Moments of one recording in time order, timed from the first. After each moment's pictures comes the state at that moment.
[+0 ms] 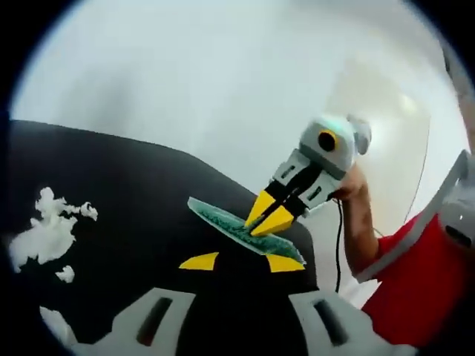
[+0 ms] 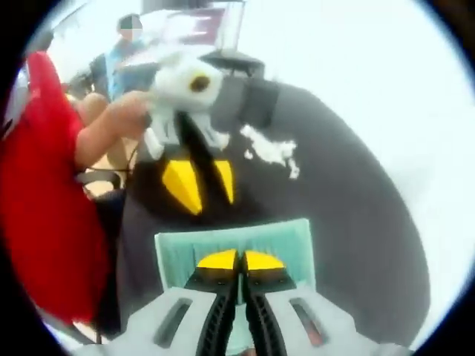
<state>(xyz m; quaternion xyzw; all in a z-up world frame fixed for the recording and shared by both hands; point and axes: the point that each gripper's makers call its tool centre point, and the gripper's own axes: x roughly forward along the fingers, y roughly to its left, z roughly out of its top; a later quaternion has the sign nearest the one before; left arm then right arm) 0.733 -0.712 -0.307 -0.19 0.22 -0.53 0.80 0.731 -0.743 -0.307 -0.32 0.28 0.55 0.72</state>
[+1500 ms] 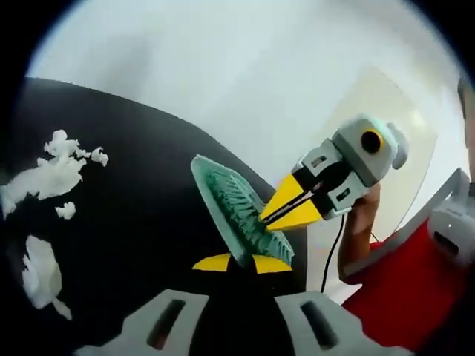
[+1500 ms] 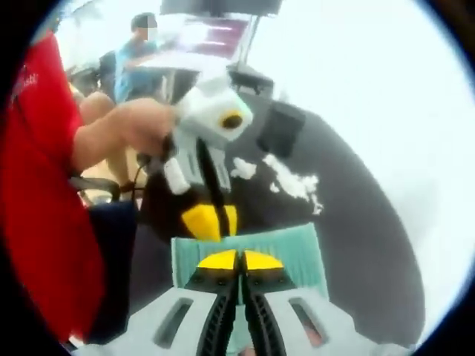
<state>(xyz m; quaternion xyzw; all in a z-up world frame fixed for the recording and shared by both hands) 0.706 -0.696 -0.340 -0.19 0.29 -0.53 0.77 0.704 -0.698 -0.307 -0.32 0.22 0.56 0.73</state>
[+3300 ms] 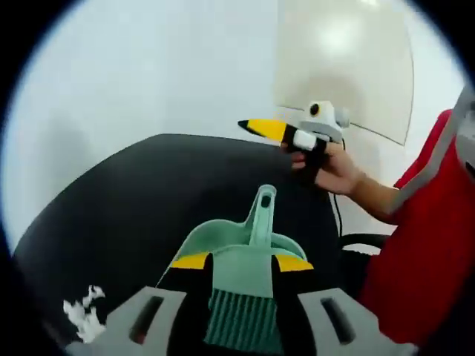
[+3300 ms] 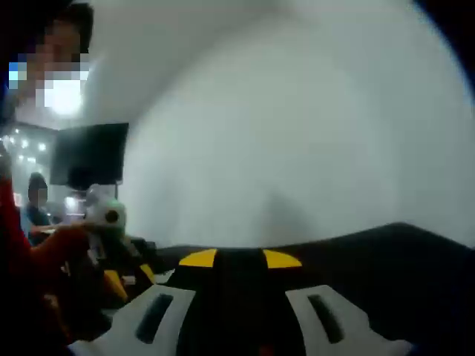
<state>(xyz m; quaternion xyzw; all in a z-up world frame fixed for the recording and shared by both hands) 0.728 -0.765 -0.307 0.16 0.25 -0.60 0.75 0.763 -0.908 -0.251 0.10 -0.09 0.27 0.95</state>
